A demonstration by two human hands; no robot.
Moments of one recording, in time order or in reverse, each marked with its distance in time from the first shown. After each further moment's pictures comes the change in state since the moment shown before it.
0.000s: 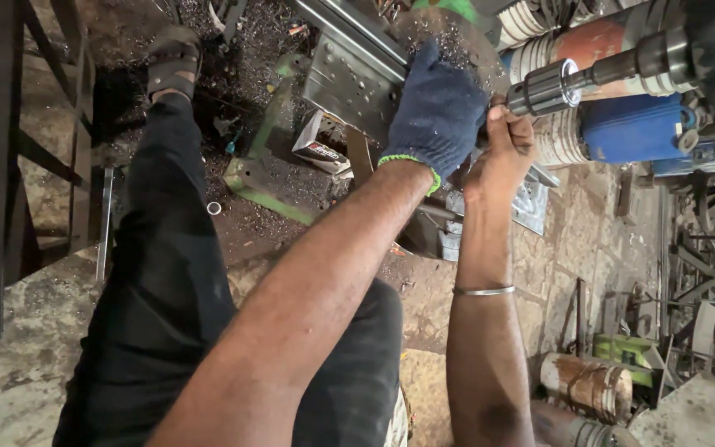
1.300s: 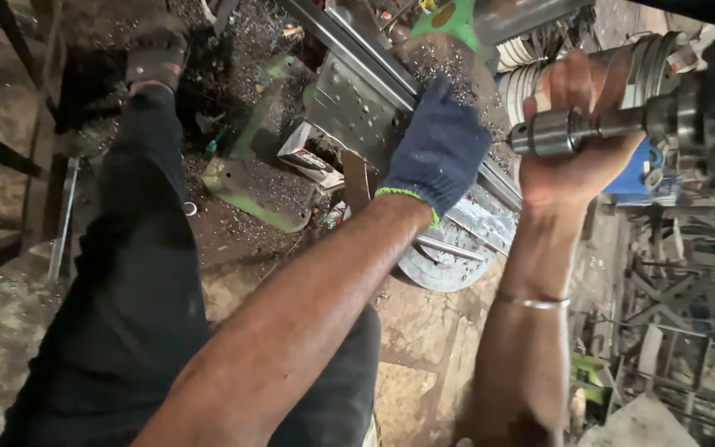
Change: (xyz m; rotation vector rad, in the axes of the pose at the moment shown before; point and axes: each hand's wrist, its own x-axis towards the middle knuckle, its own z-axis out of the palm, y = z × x) left_hand -0.006 -0.002 -0.005 -0.008 -0.036 0.076; right_hand 0.073 -0.076 0.001 0.283 -0.410 0.132
